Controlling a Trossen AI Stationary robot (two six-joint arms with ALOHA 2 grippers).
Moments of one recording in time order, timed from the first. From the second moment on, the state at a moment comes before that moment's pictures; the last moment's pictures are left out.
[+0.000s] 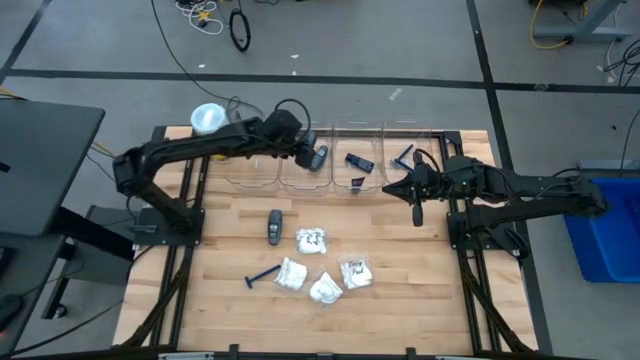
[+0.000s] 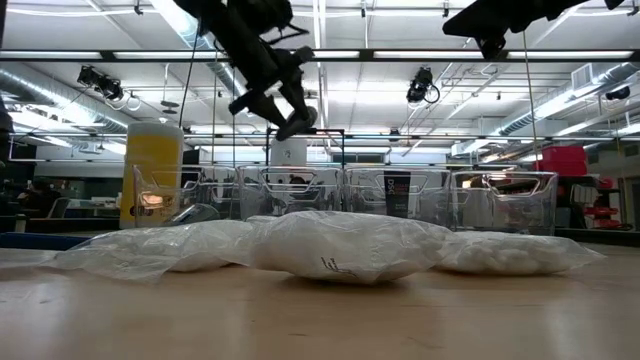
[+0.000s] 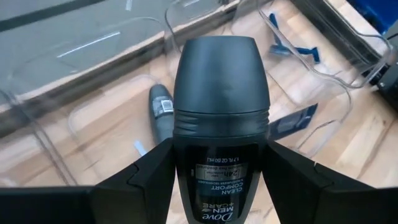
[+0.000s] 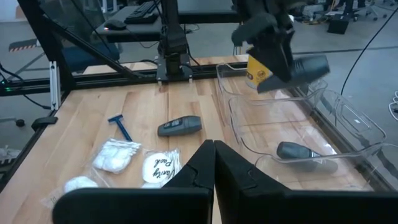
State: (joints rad) left arm 0.41 1.56 1.29 -0.49 -0.13 -0.51; right arm -0.05 0.77 0.73 -0.27 0.03 0.04
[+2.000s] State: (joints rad) left arm 0.47 1.74 1.29 -0.56 -0.07 -0.54; right arm -0.05 0.77 0.73 -0.26 0.02 0.08
